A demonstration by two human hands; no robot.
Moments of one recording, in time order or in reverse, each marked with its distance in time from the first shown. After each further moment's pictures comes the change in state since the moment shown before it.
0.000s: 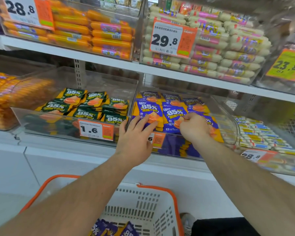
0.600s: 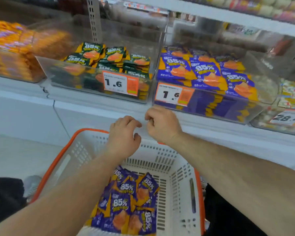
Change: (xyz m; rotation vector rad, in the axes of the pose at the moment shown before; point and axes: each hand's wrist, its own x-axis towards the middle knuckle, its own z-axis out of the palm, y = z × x) left_hand -0.124 -0.062 0.029 -0.272 -0.060 -0.195; right_hand -0.125 -0.011 0.115 0.084 -0.231 -0.901
